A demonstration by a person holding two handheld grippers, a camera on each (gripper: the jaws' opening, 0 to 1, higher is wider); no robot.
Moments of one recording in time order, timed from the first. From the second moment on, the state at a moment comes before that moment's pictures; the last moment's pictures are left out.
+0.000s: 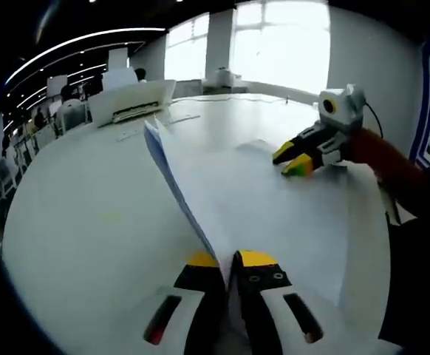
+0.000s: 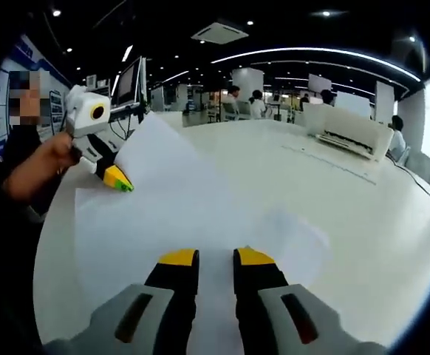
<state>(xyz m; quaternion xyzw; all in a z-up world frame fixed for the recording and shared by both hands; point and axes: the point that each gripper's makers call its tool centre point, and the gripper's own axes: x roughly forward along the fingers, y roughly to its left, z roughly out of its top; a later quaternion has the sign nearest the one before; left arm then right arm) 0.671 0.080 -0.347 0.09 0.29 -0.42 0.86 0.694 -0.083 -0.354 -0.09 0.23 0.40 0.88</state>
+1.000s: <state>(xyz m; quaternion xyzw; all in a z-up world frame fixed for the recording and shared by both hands) 0.670 0.076 -0.337 0.17 0.26 -0.41 0.86 0.694 -0.079 -0.351 -0.09 0.22 0.41 0.88</state>
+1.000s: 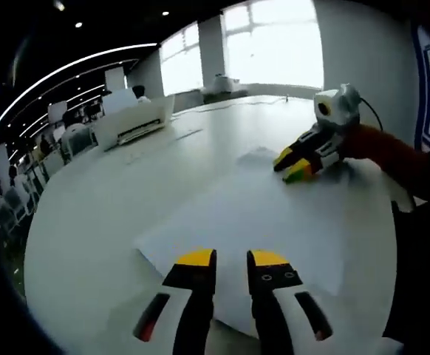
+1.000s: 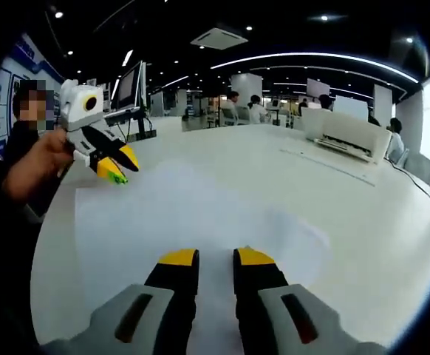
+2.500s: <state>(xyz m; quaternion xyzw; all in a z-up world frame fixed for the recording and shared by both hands) 0.656 0.119 -0.322 0.11 0.21 -0.38 0.89 0.669 -0.085 -0.311 -0.11 0.18 0.42 0.88</state>
